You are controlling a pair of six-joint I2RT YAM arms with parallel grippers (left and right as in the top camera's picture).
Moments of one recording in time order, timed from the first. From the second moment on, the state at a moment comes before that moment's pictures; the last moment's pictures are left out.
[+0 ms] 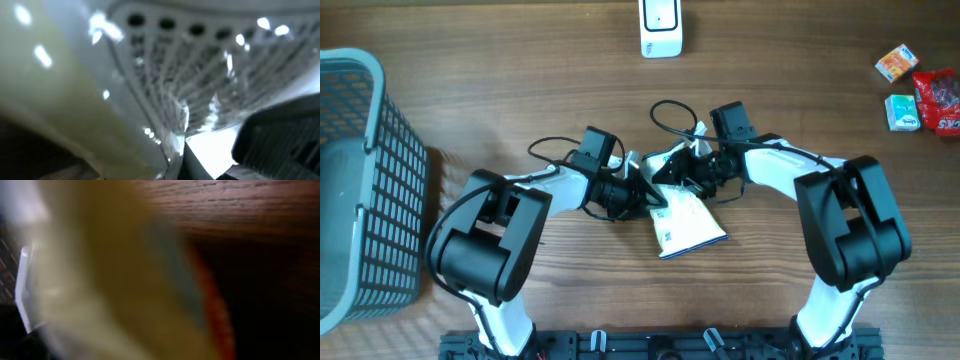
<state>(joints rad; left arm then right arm) -0.41 1.93 0.86 -0.13 0.87 -0.79 0.32 1.97 1.00 -0.29 -0.84 0.60</state>
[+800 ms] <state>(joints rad) 0.04 1.38 0.85 -0.47 0.69 -0.72 0.13 1.76 1.12 -0.11 -0.98 0.81</state>
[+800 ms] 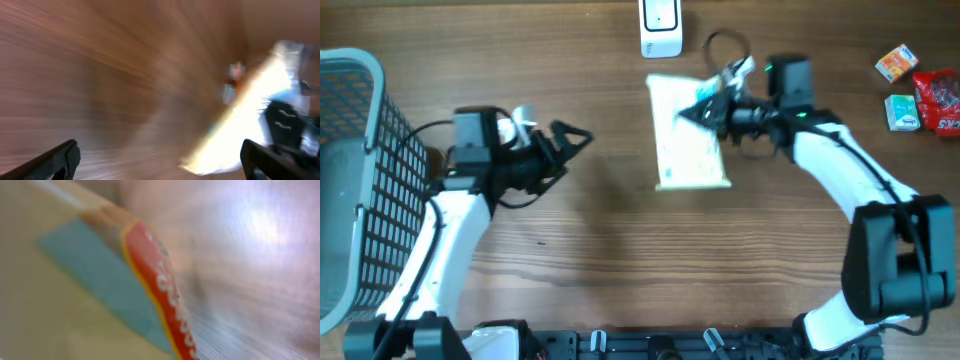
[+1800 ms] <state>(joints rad) 0.09 1.38 0.85 -0.61 0.38 -0.72 0.23 1.76 1.40 -0.17 -0.43 0.84</state>
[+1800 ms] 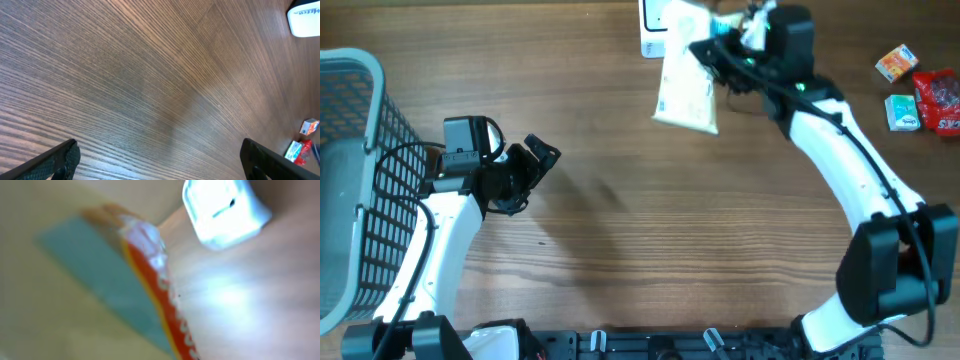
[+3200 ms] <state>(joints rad) 0.09 1.38 0.85 -0.61 0.37 -0.72 -0.14 2.46 1.61 0.88 1.21 -1.17</state>
